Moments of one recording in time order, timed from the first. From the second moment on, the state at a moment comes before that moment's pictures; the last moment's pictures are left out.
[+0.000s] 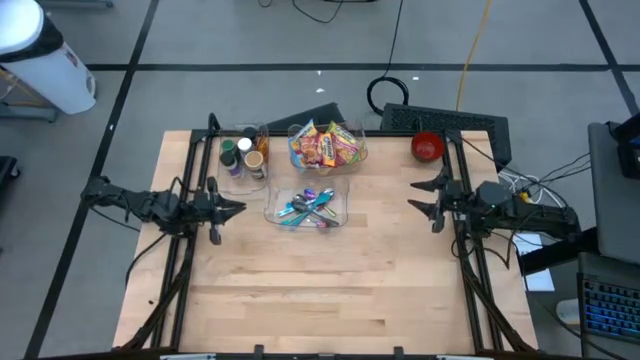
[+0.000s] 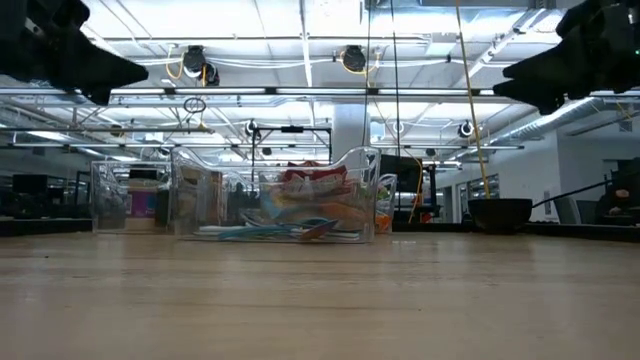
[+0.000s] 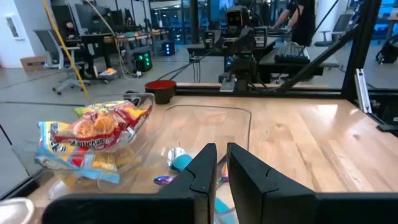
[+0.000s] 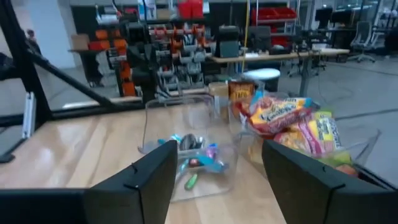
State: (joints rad) left arm -0.32 0.10 0.16 -0.11 -0.47 0.00; right arm -0.07 0.00 0.19 -0.20 0.16 0.06
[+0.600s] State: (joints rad) left arm -0.31 0.01 0.03 0.02 -0.40 0.04; right arm -0.07 0.01 0.02 0.11 0.10 0.05
